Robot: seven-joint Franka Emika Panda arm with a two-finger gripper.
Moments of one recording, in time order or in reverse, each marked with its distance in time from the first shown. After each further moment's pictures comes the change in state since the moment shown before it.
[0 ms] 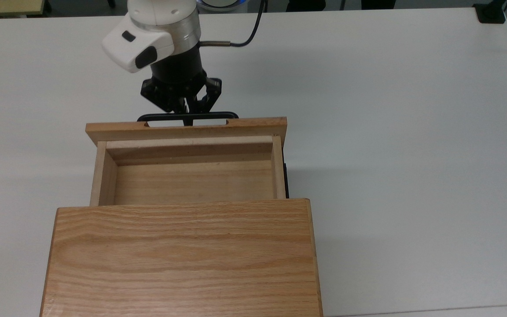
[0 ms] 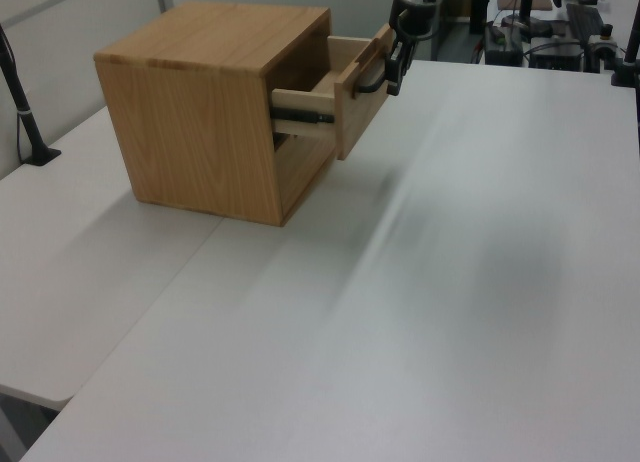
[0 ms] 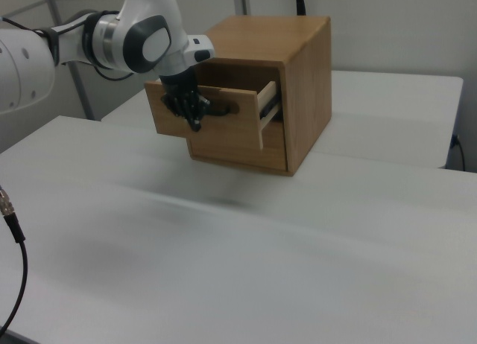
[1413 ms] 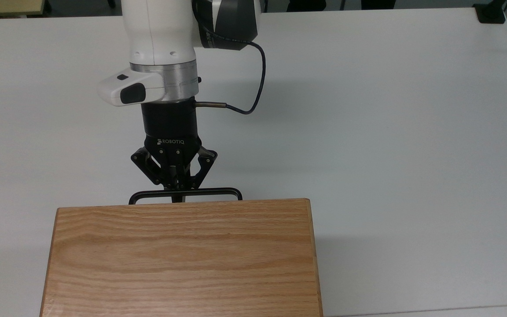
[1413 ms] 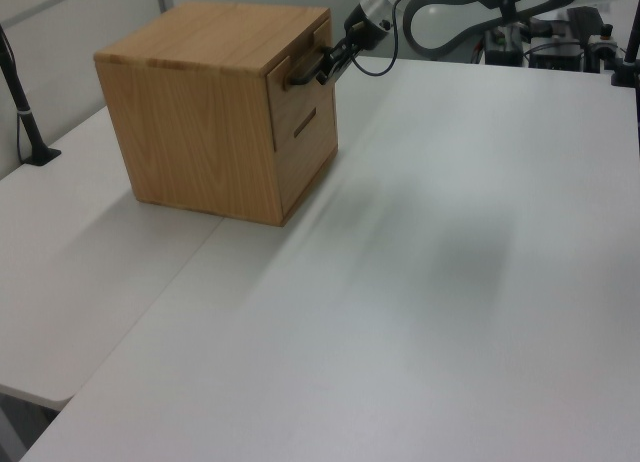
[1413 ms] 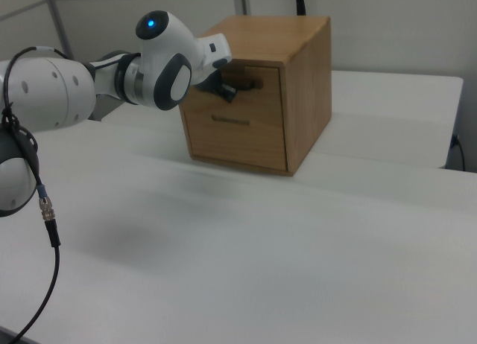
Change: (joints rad) arm 0.003 0.186 0.009 0.037 0.001 0.652 0.133
